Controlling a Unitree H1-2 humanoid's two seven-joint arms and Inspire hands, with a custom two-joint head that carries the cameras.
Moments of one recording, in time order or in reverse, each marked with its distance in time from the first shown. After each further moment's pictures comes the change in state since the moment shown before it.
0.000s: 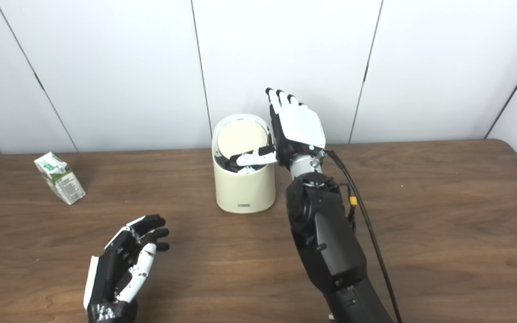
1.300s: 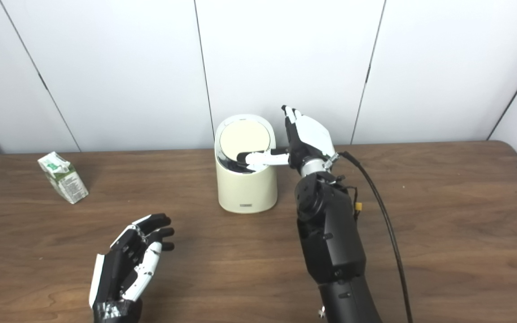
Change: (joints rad) left arm -0.002 -0.007 -0.017 -0.005 0.032 0.006 0.005; right arm -0.005 0.053 -0.155 0.070 0.034 -0.010 0.069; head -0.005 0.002
